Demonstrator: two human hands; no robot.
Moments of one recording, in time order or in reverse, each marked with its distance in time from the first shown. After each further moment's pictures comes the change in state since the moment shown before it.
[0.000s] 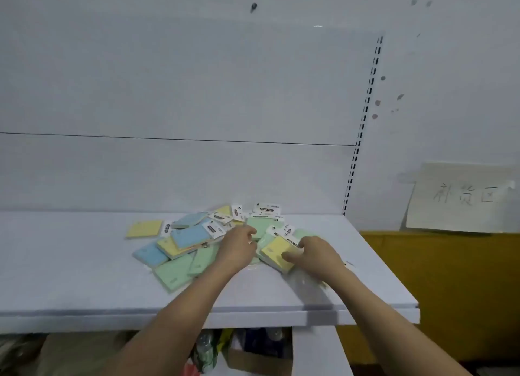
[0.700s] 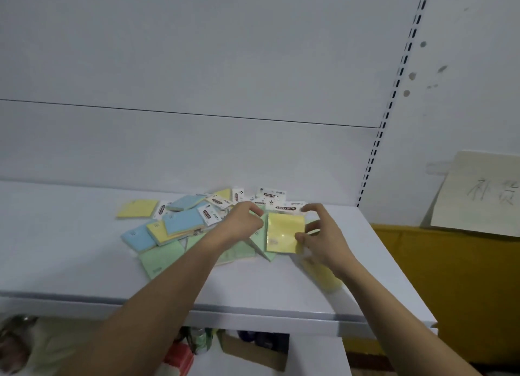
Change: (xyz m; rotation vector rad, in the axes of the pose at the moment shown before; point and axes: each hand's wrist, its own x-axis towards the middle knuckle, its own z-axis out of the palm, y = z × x) left_hand 0.045 0.011 0.004 -0.378 -0.118 -0.197; right_hand 0.037 0.019 -0.002 0.646 0.034 -0.093
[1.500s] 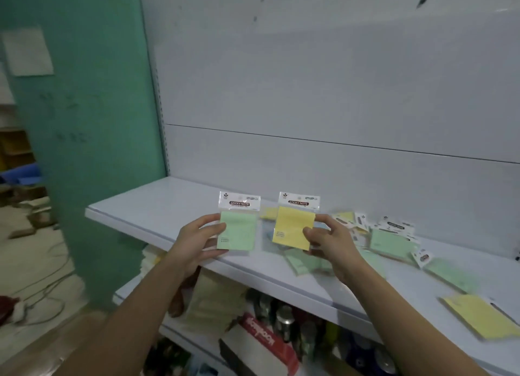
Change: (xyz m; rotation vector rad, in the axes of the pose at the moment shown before) left_hand -0.199 -0.134 -0.236 -0.685 0.533 -0.064; right_hand -0.053 -0.129 0.171 0.553 -0.429 -0.028
